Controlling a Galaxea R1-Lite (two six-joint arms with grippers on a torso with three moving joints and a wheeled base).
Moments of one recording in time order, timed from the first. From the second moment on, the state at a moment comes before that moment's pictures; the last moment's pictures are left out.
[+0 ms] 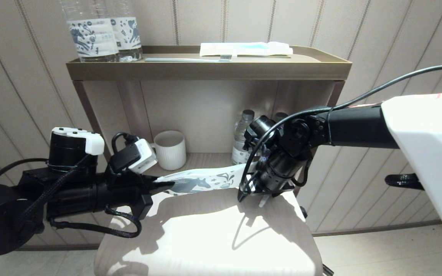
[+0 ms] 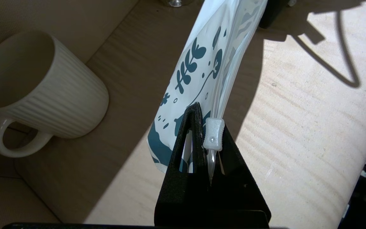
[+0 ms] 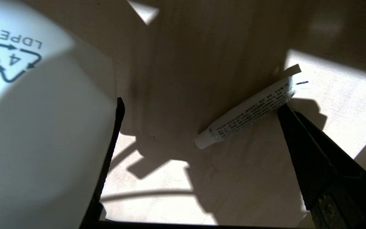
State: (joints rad) left arm -0.42 1.65 -0.69 -0.50 -0.43 0.51; right arm 0.54 2.18 -1.83 0.78 0.01 0.35
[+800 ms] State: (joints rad) left arm -0.42 1.65 -0.69 -0.51 -0.45 0.51; right arm 0.54 2.15 -1.78 0.77 -0.06 0.41
